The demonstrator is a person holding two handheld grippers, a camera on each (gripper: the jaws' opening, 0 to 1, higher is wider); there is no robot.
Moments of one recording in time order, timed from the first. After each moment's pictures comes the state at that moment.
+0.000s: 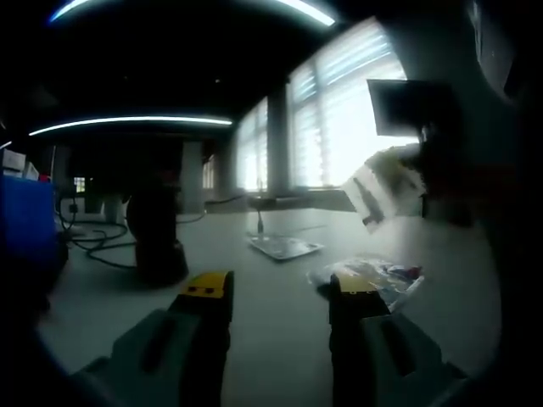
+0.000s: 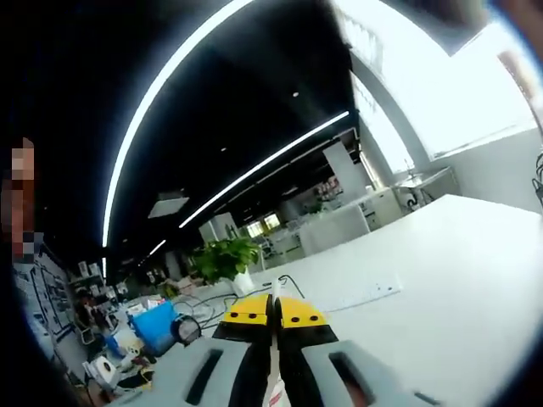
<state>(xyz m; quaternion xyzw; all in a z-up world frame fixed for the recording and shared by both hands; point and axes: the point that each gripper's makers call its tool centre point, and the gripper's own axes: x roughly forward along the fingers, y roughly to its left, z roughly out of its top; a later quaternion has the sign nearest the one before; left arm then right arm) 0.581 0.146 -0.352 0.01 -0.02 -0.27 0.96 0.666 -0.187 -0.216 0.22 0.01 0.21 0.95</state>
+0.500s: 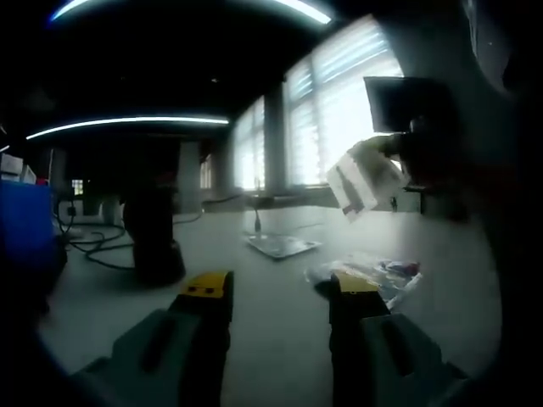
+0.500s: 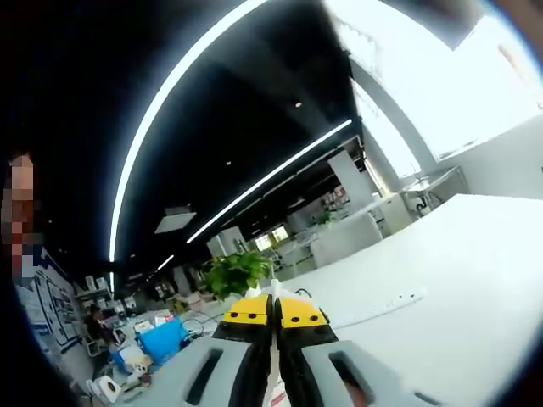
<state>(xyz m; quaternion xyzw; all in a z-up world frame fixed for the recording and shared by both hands) 0.579 0.140 -0.354 0.02 -0.01 -0.28 0.96 0.675 -0.175 -0.199 0.25 -0.02 0.22 0.94</state>
